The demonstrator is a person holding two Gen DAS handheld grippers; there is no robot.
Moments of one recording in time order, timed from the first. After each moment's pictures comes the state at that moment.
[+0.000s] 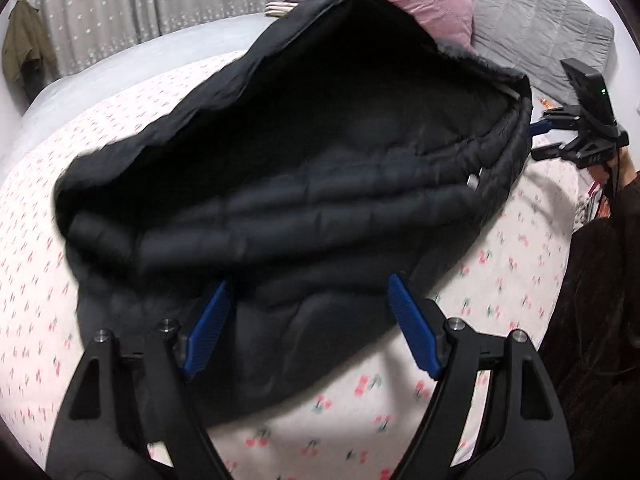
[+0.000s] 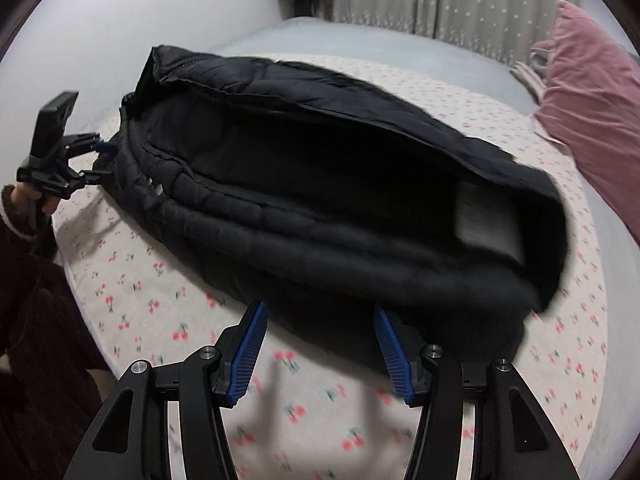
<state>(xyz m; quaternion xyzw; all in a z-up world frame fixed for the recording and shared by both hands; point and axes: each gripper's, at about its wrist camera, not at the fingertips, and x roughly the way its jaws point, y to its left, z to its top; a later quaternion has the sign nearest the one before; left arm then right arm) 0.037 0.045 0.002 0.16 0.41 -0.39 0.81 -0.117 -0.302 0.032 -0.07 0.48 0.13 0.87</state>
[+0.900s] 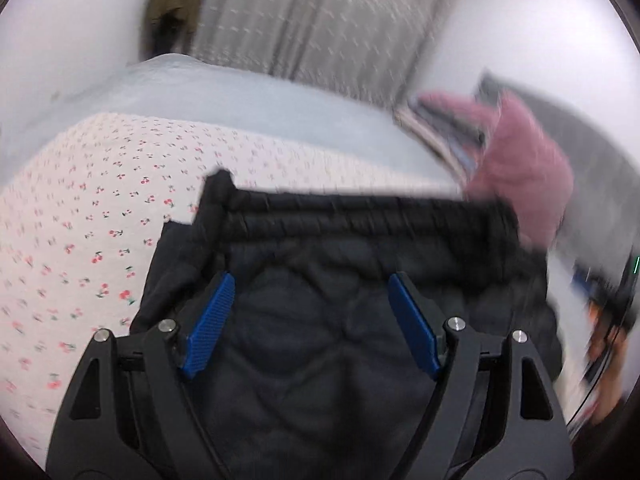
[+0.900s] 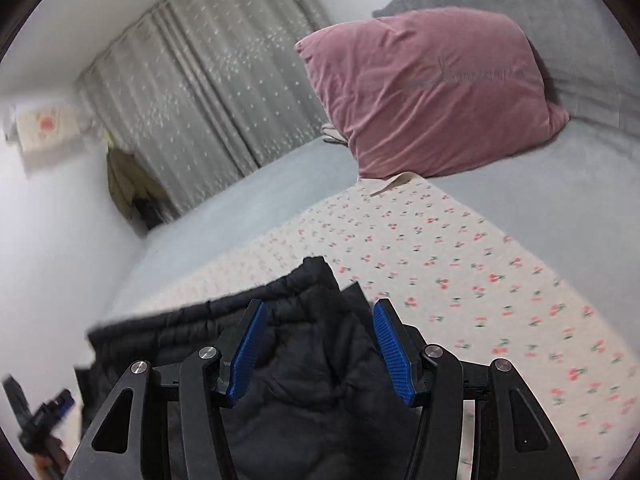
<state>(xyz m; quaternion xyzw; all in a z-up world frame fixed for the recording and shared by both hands) 0.126 0.079 0.046 -0.06 0.35 -0.23 0.91 -0.065 -0.433 0.084 0.23 0.24 -0.14 0.93</state>
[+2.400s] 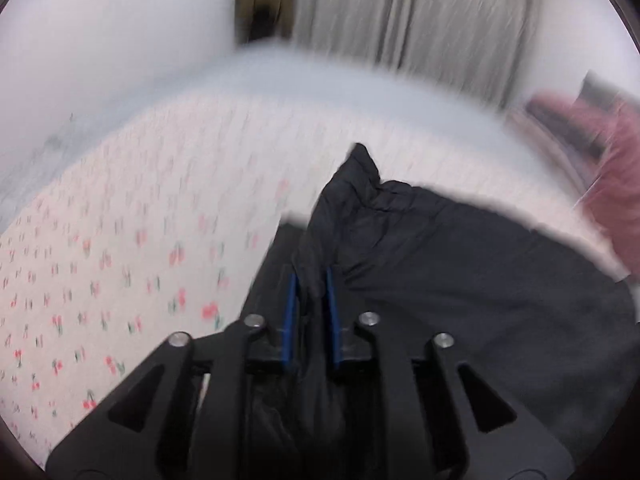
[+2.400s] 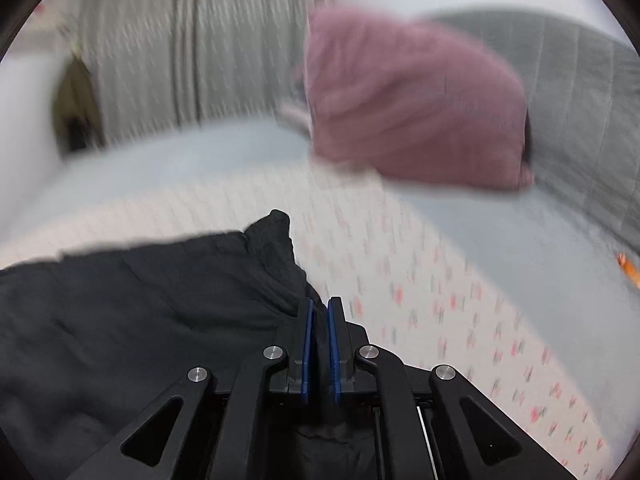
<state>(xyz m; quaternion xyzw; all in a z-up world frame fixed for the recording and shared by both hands) 0.180 0.111 -0.014 -0.05 0.39 -0.01 0.92 0.005 -0.393 0.010 0.07 0.33 -0.28 0.90</state>
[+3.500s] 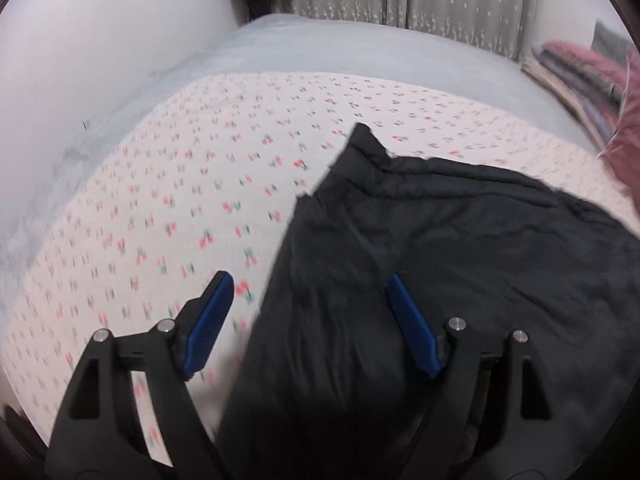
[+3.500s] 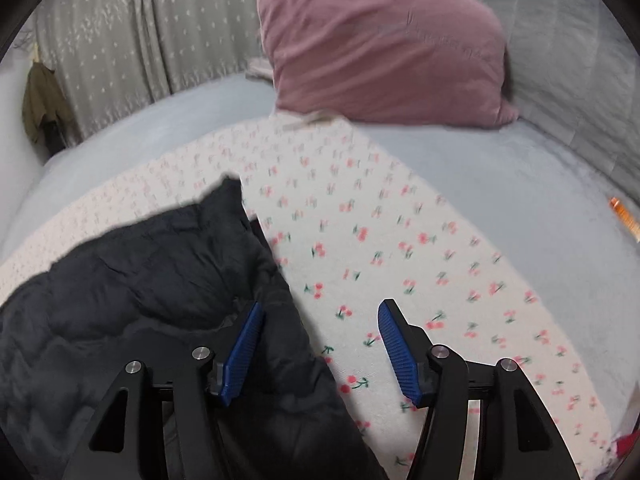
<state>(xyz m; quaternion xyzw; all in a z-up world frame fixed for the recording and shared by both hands) 0.156 0.105 0.013 0.00 0.44 0.00 0.90 -0.029 -0.414 0.032 0.14 0.37 -0.29 0.87</state>
